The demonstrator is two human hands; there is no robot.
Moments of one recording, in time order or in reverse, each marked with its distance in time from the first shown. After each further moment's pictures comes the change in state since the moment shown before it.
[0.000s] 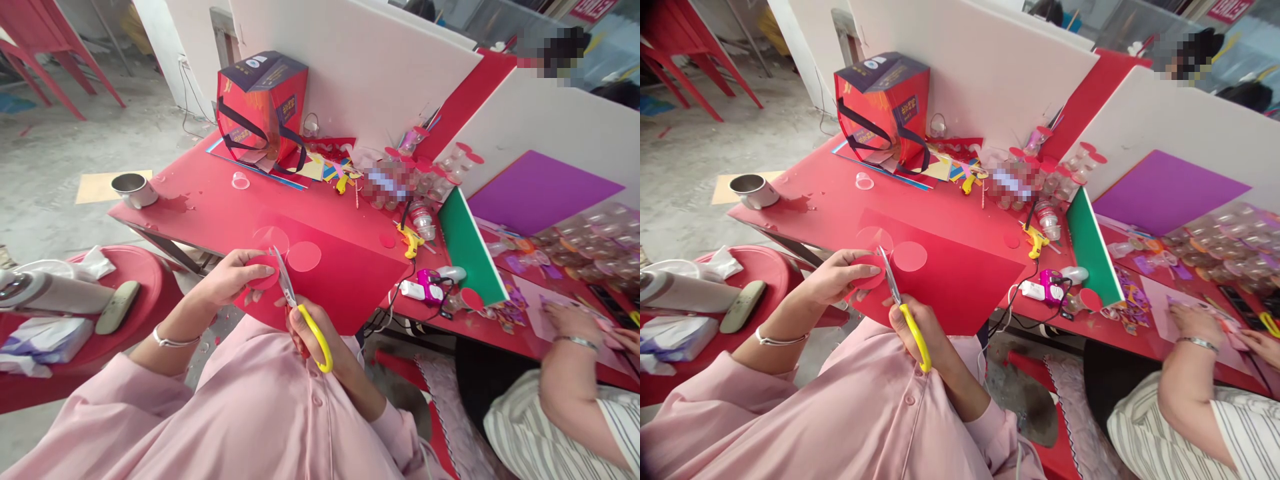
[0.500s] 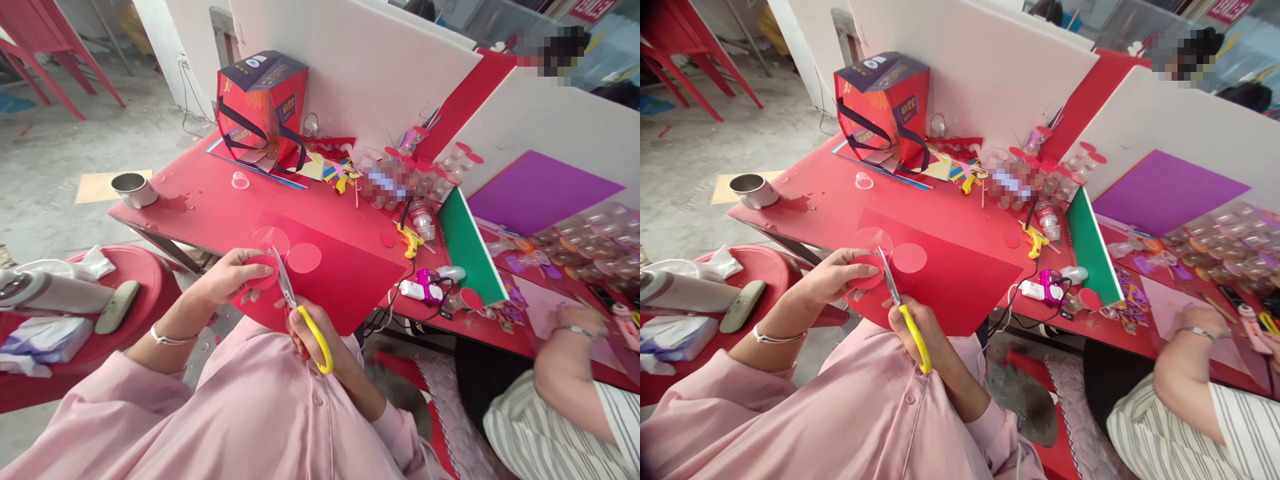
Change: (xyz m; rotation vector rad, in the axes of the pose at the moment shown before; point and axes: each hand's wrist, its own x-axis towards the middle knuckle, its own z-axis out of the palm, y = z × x) left_hand 0.002 -0.006 -0.012 0.044 -0.051 -0.020; right_hand -0.002 -0.001 -0.001 -0.004 -0.005 -0.001
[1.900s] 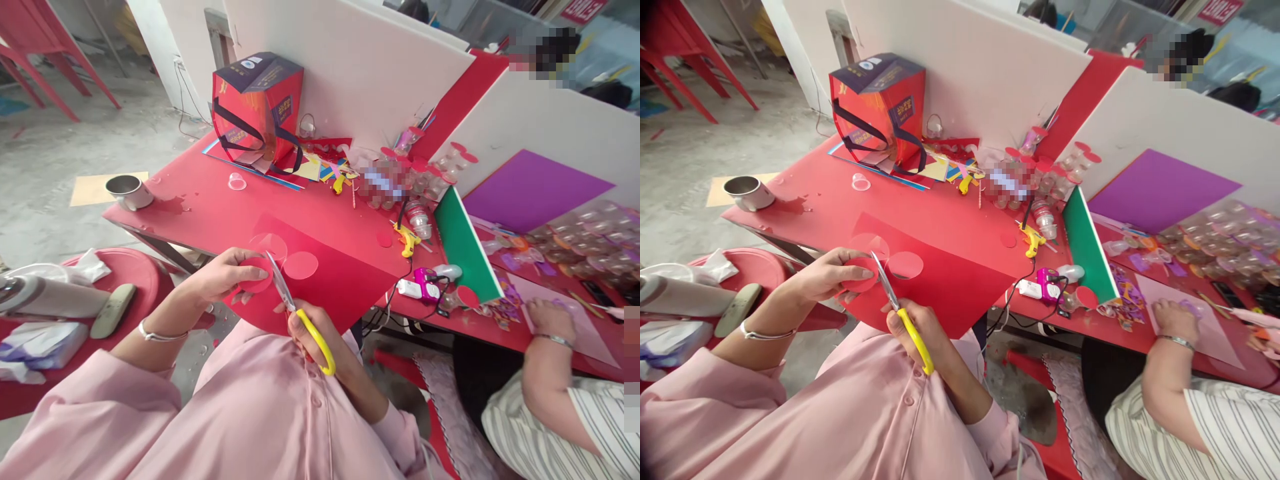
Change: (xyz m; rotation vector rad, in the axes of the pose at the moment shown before) left_hand 0.001 0.009 -0.009 0.096 -0.115 -0.060; right_hand -0.007 -0.015 -0.005 -0.037 0.000 -0.017
